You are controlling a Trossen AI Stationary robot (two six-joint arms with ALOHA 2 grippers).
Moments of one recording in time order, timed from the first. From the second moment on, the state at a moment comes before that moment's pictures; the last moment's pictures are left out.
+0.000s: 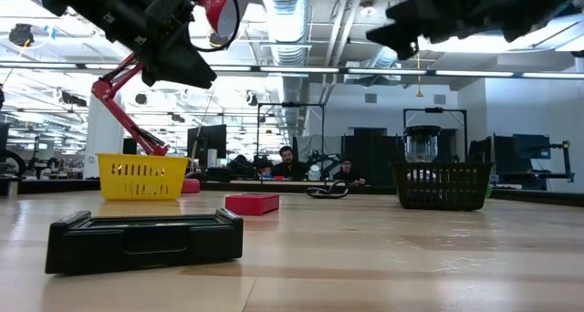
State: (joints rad) left arm -0.03 0.98 0.55 -0.10 -0.41 -0.37; right arm -0.11 1.03 0.55 0.25 -0.31 -0.11
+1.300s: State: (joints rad) left arm -0.15 0.98 0.55 -0.09 -0.41 -0.38; right arm 0.47 2.22 1.41 0.13 0.00 0.11
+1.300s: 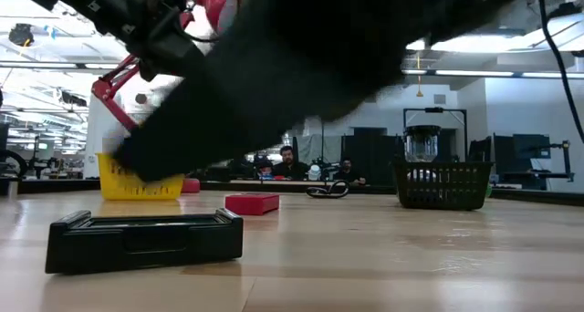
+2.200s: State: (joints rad) left arm -0.17 0.98 0.55 -0.08 -0.41 -0.38; right arm 0.46 2.27 1.45 0.01 0.01 0.07
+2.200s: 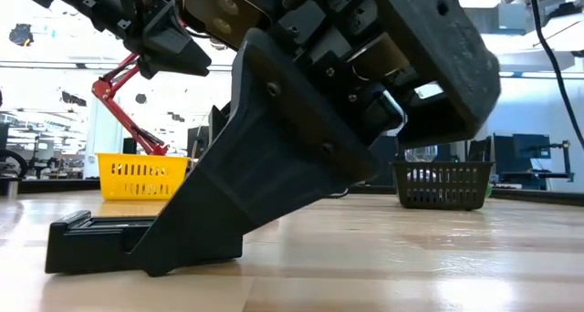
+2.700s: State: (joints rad) left arm -0.17 0.98 0.55 -0.07 -0.41 -0.38; right arm 0.49 2.18 1.44 -0.20 0.03 0.08
